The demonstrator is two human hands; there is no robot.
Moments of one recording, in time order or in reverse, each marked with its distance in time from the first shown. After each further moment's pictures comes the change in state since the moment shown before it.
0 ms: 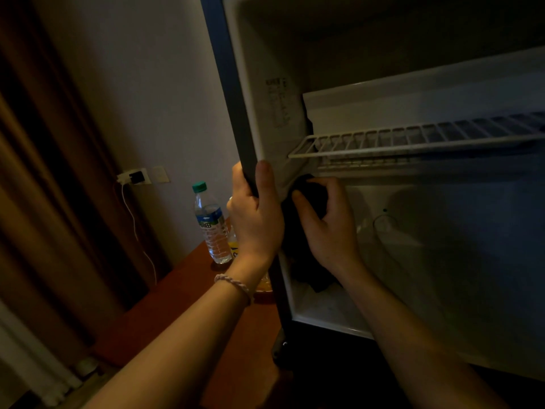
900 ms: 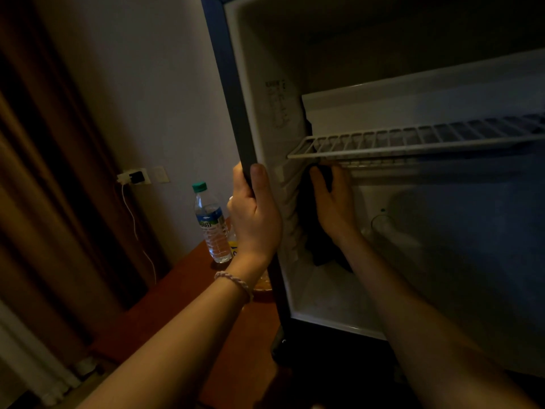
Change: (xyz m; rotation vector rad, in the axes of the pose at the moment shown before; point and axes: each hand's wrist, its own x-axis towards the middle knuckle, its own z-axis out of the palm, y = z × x) left_hand 0.001 -0.007 -0.001 0.007 -0.009 0.026; right_hand 0.048 0.026 -0.003 -0.029 0.048 0.141
